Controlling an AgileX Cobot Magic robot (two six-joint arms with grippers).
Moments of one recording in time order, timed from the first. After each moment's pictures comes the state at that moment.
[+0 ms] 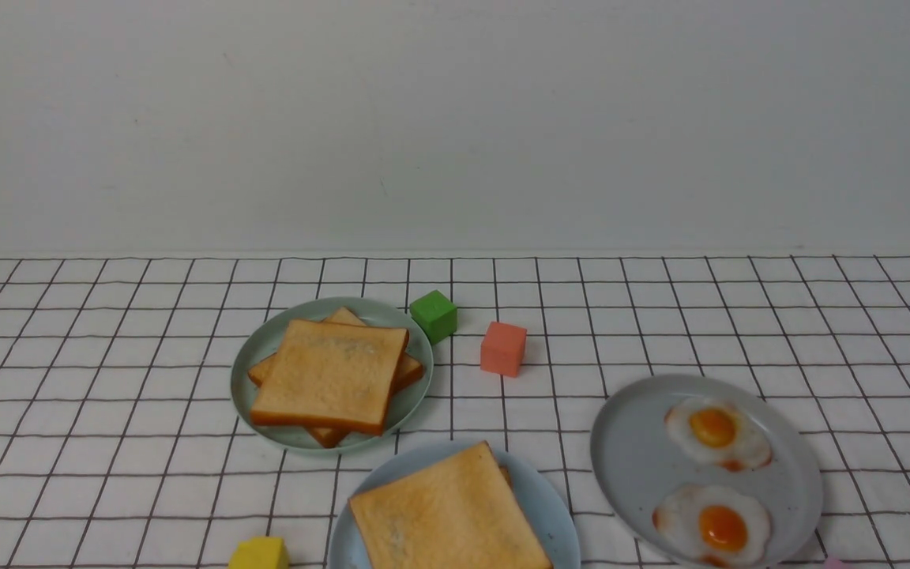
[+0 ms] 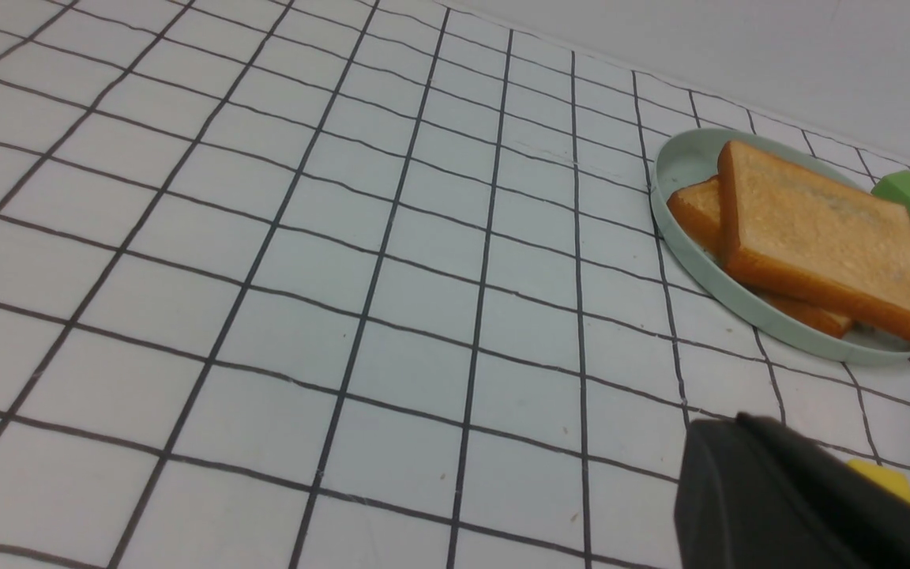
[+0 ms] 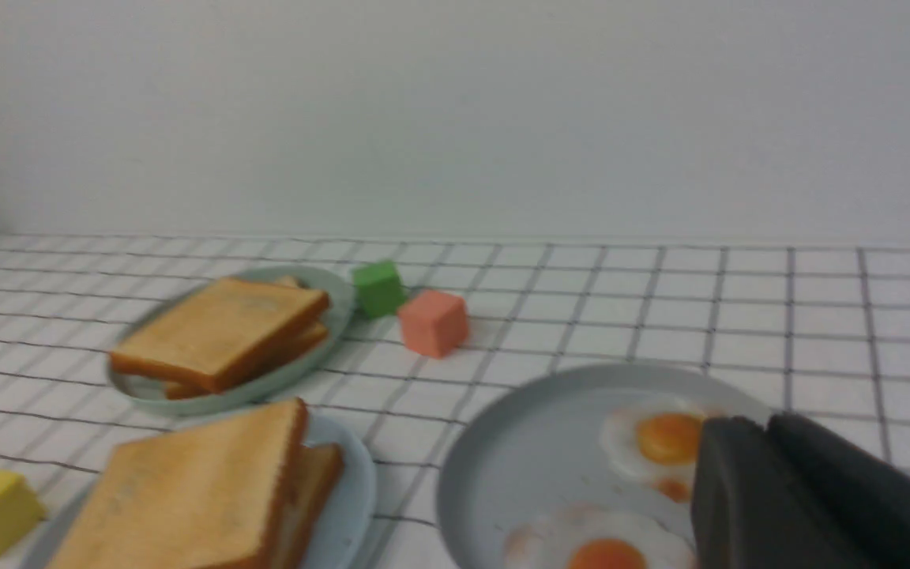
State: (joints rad) right arm 0.31 0.03 -0.11 0.06 0.29 0.08; left arm -0.10 -0.01 0.03 0.20 0.35 -0.54
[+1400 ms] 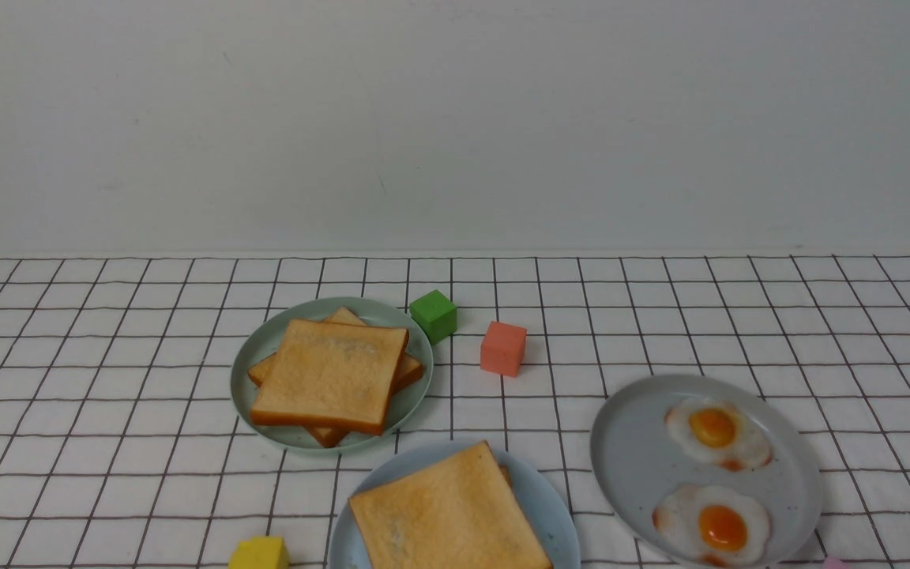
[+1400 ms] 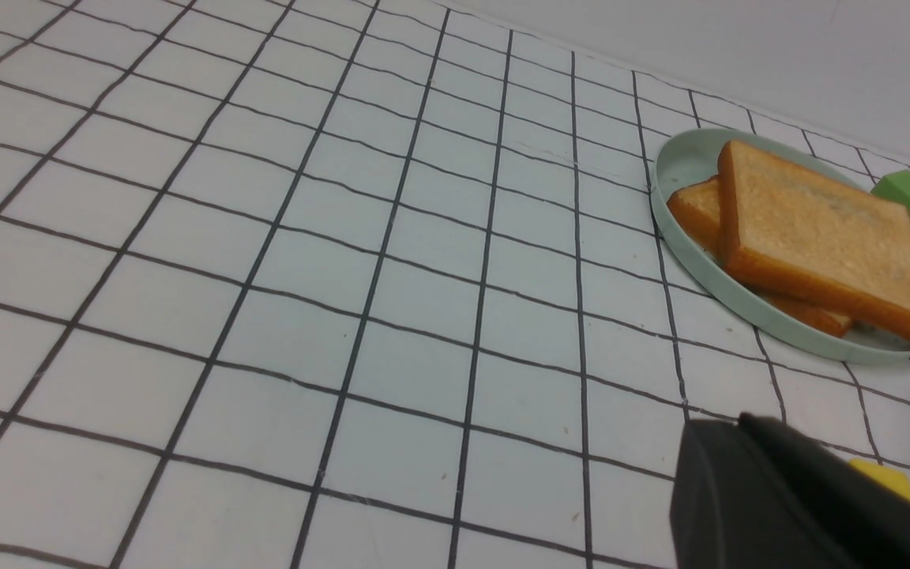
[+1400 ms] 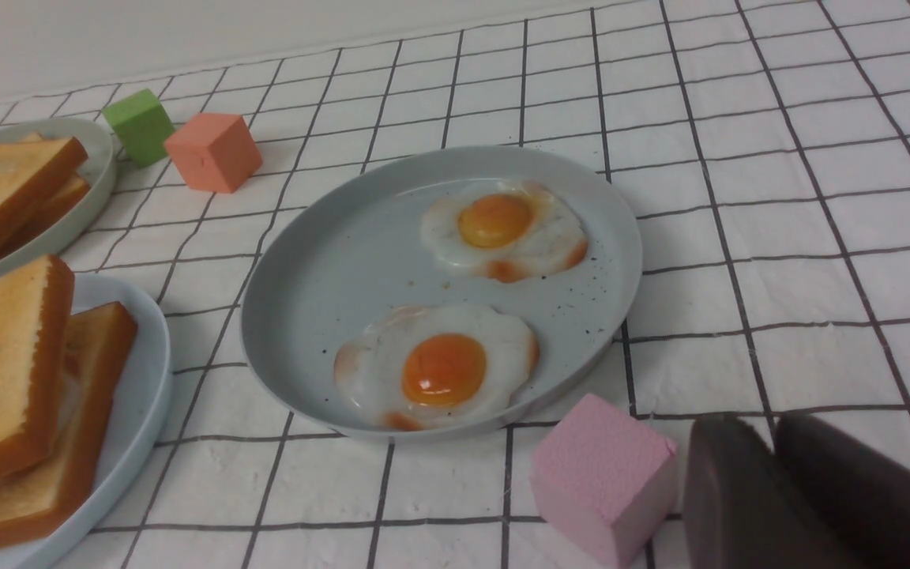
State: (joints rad) right arm 0.11 -0.01 0.01 0.11 0.41 0.08; left arm -0.10 -0.01 0.03 0.20 0.35 -0.54
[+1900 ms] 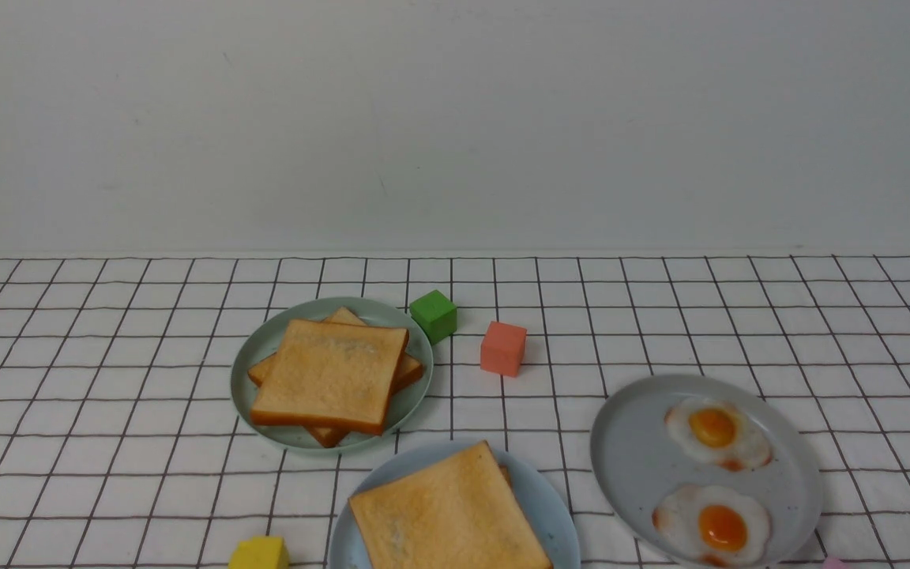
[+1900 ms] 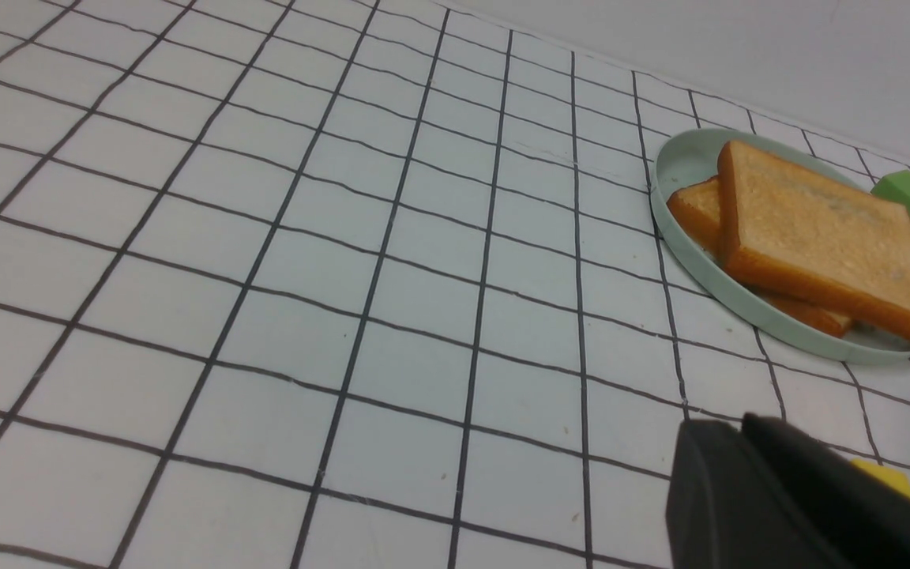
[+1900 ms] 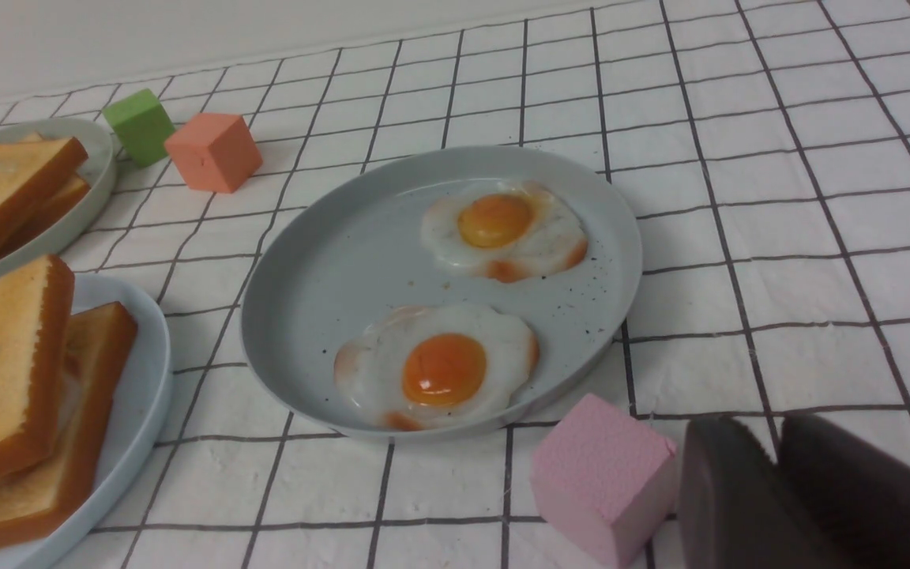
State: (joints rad) right arm 0.11 -0.01 0.01 0.11 0.41 0.08; left arm -0.10 -0.01 0.03 0.20 0.35 -0.54
